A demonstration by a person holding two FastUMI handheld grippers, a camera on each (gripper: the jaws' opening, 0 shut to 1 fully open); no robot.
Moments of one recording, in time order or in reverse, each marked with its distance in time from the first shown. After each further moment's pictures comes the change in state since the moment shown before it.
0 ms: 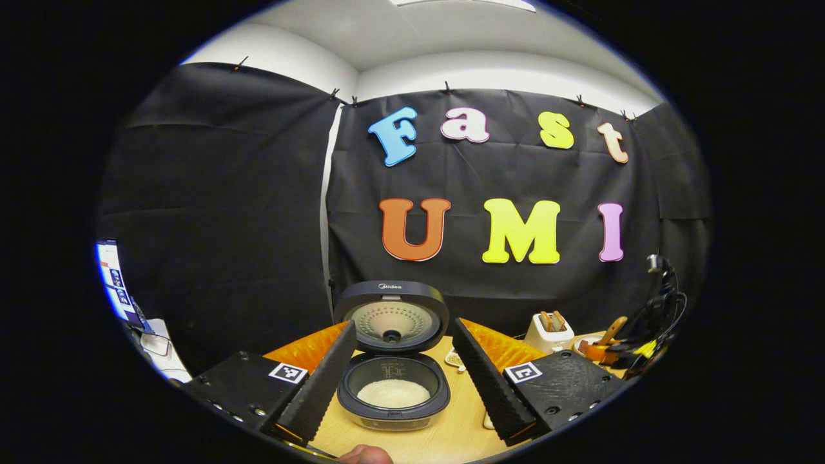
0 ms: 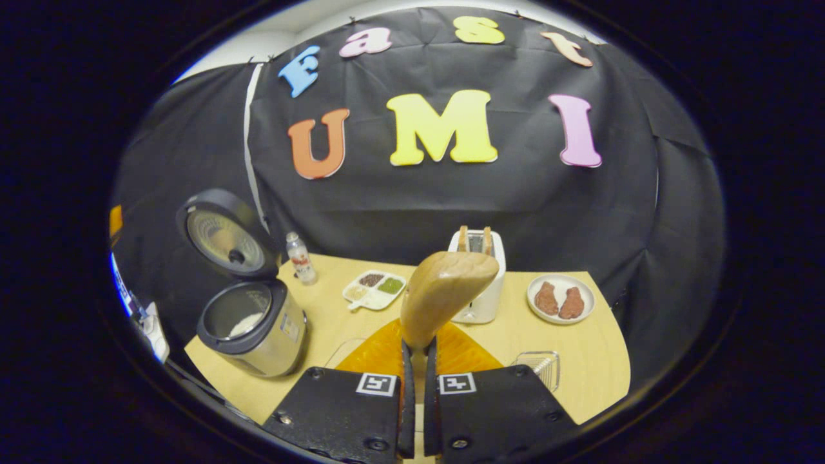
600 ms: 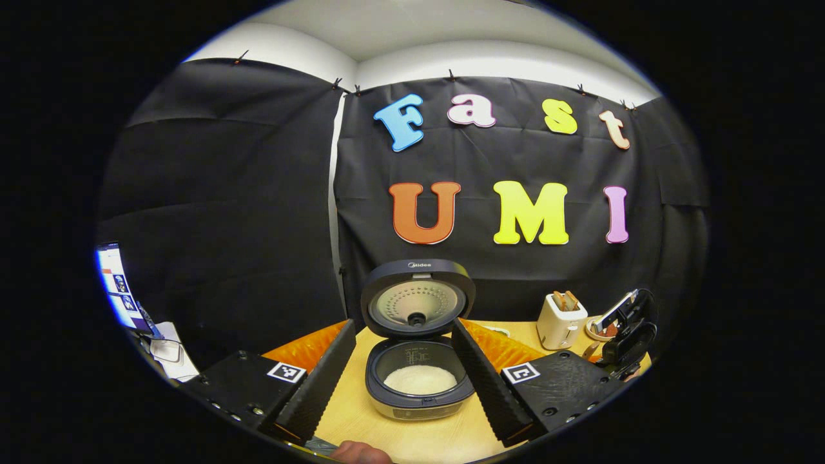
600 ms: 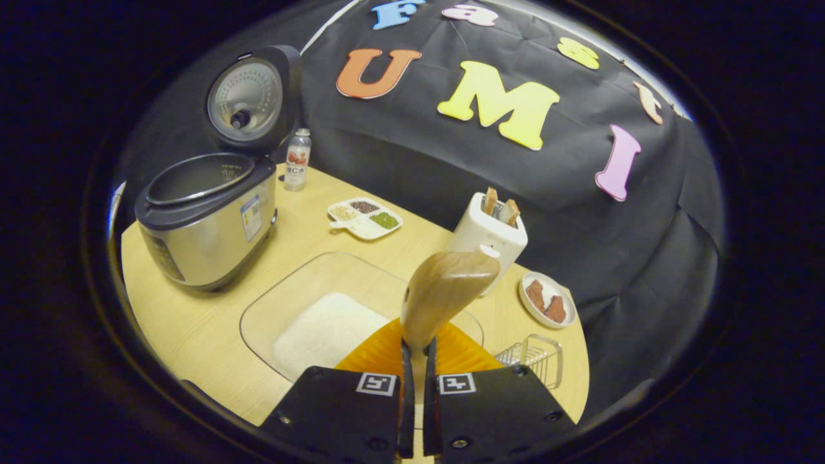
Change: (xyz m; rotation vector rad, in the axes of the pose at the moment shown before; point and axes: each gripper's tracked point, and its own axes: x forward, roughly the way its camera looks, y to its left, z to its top) left arm -0.003 0.047 -0.029 0.038 0.078 0.005; right arm 0.043 0.014 -0.097 -0.337 0.129 -0.130
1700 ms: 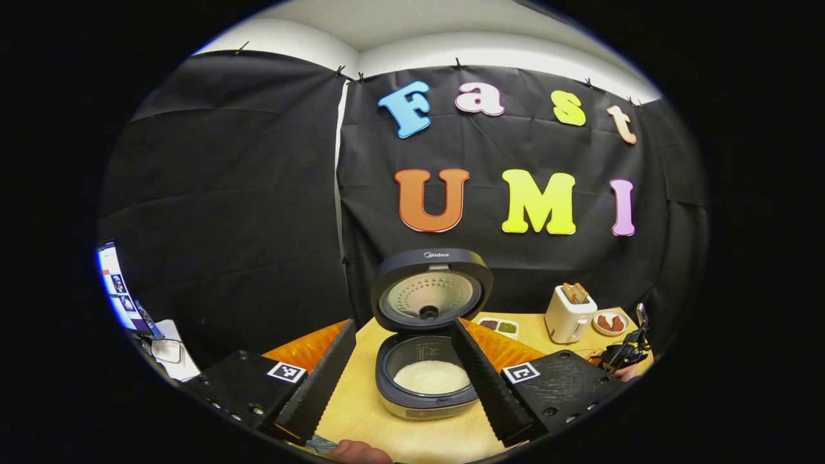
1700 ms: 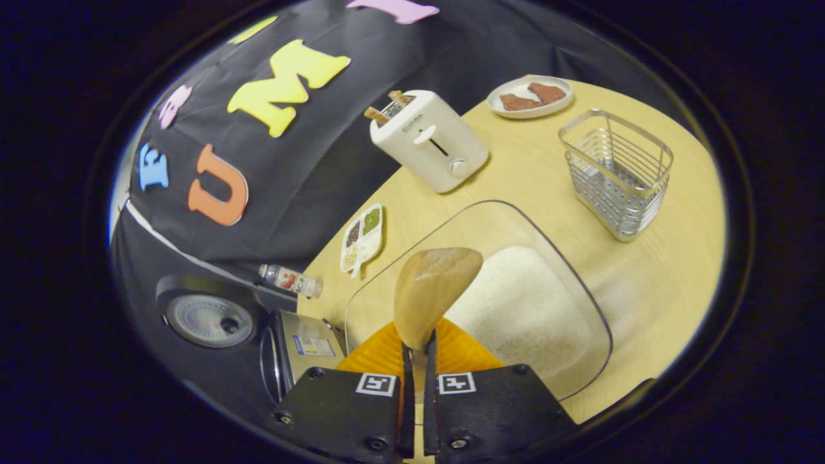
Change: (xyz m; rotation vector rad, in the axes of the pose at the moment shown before) left arm 0.022 0.010 -0.007 -0.009 0.046 -0.001; right arm 0.024 0.034 -0.001 1.252 0.204 0.278
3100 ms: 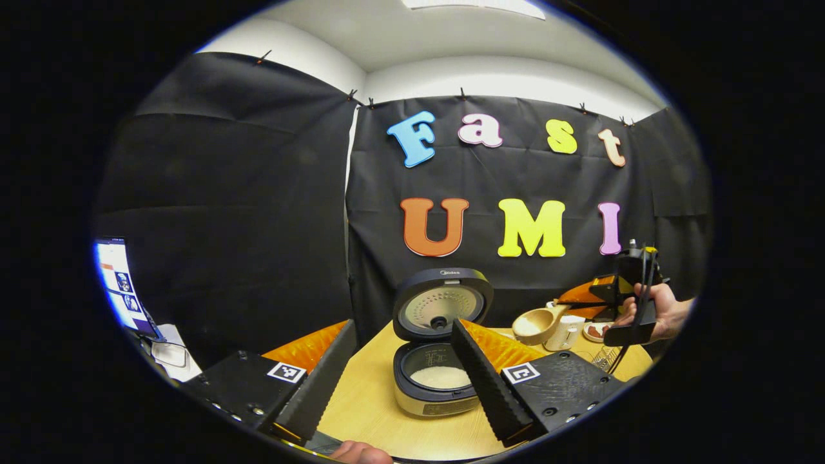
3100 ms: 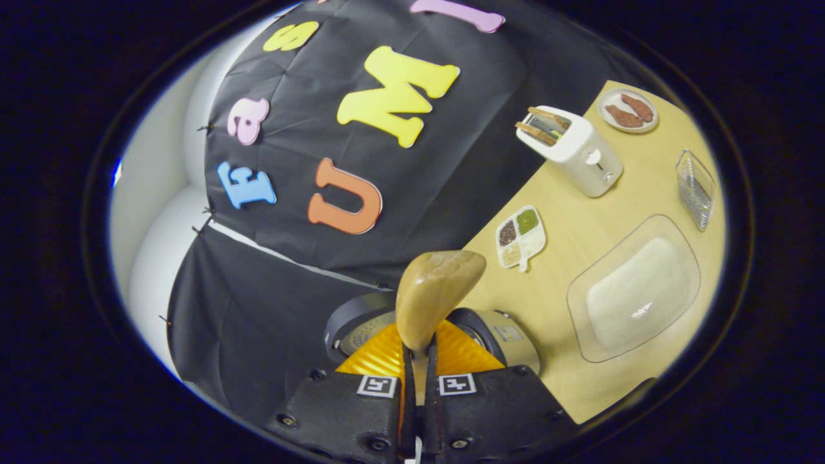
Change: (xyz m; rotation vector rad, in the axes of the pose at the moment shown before) left arm -0.071 0.059 0.011 -0.027 -0.143 -0.027; right arm -0.100 0.257 -0.019 -0.035 0.042 0.422
